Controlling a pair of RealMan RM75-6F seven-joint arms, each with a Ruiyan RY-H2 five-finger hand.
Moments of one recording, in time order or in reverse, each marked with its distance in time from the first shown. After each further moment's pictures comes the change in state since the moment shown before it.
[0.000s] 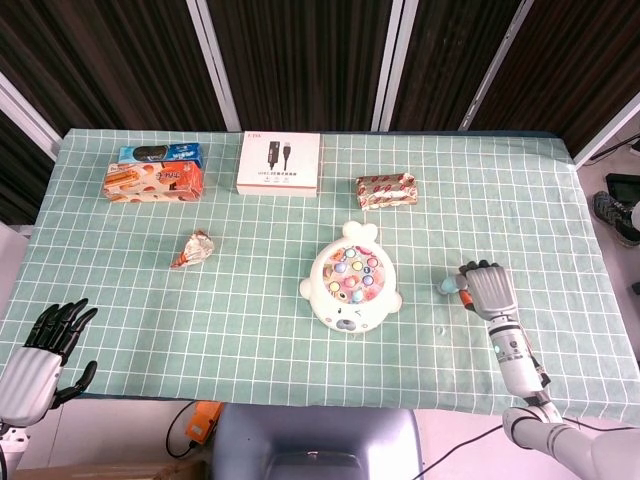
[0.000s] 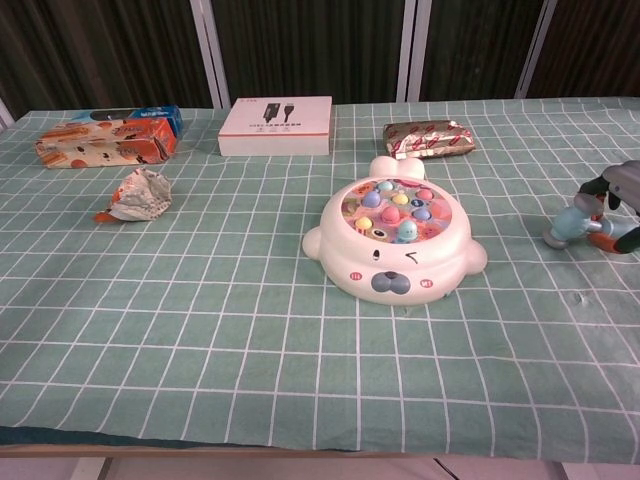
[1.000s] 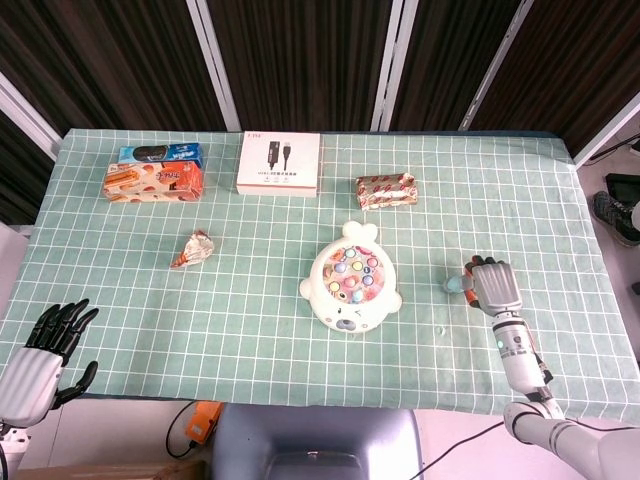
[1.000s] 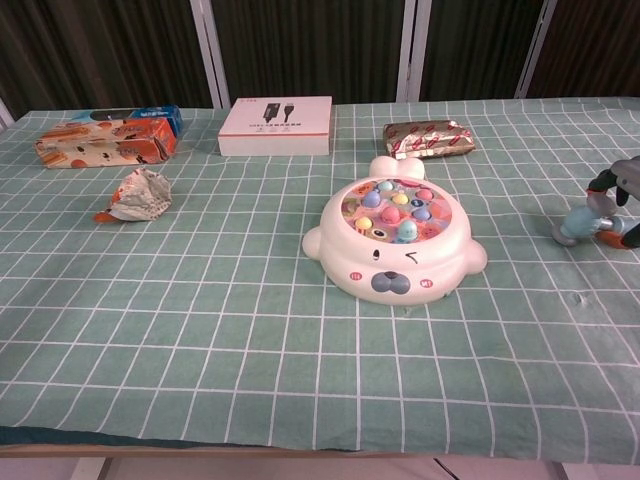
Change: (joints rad) left arm 0.001 -0.002 0.001 0.000 0.004 0.003 0.006; right arm 0.000 0.018 0.047 -0.020 0.027 -0.046 -0.011
